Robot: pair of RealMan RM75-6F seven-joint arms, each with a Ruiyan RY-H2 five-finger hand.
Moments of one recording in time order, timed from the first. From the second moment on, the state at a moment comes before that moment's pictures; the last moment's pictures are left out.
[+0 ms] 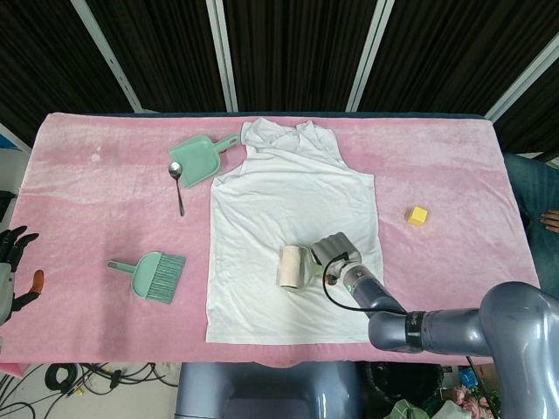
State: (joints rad) left arm -0.12 -1.17 -0.11 -1.54 1.38 1.45 0.00; right arm 1.35 -1.40 -0.08 -1.67 -0.17 0.73 -0.72
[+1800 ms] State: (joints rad) left arm -0.11 -1.16 -0.11 -1.55 1.39 1.47 0.01; right arm 1.40 -1.22 -0.26 -1.81 -0.01 0.75 -0.78
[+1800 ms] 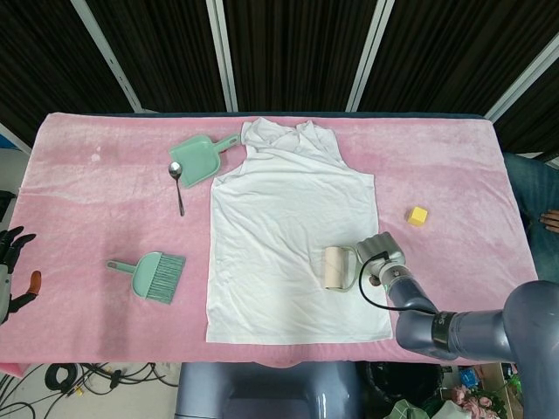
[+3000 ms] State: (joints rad) left arm -0.11 -1.16 -0.11 -1.56 1.40 1.48 0.03; right arm 1.18 -0.95 -0.34 -1.79 -0.27 0.71 -0.57
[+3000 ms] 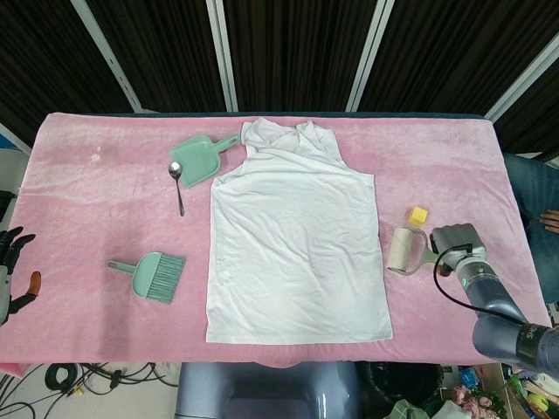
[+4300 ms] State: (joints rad) left arm -0.11 -1.18 -0.11 -1.56 1.39 1.47 0.06; right arm 1.00 -1.07 -0.28 -1.55 -0.38 0.58 -0.39
